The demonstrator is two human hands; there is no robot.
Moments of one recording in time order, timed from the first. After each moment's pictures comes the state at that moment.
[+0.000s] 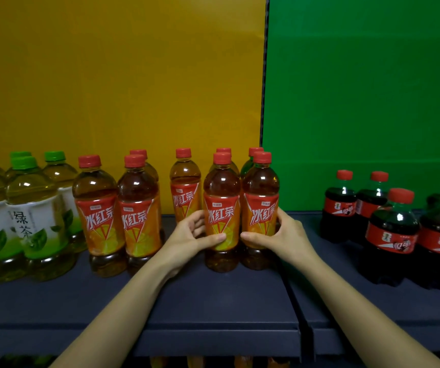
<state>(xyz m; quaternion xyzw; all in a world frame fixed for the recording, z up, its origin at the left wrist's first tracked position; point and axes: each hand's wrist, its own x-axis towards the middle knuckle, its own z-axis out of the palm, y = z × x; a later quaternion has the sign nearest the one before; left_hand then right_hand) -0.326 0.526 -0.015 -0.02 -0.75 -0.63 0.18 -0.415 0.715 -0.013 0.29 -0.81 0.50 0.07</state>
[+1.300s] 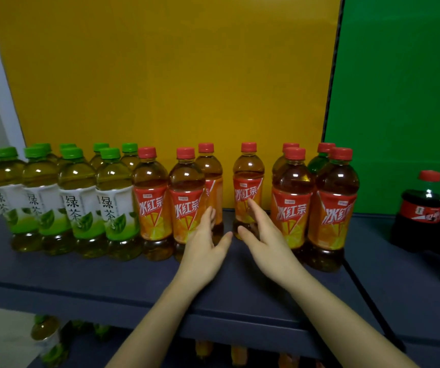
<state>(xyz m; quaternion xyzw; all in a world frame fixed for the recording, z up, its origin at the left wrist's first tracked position) -0.261 0.483 -0.028 0.10 -0.83 -0.43 0.33 -0.327 0.601 -0.011 0.43 -0.74 0.52 0.01</state>
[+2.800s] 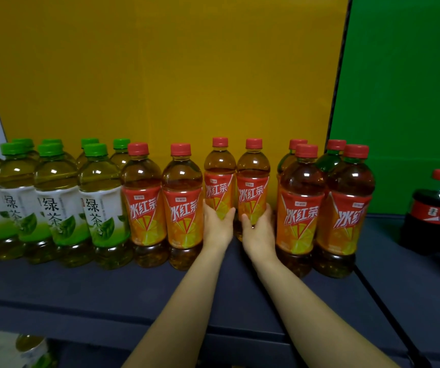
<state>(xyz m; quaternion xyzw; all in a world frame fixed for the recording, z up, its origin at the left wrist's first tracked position) -0.343 0.466 -0.020 0.26 -0.72 -0.53 0.37 -0.390 0.522 -0.048 0.19 -0.76 0.62 0.09</state>
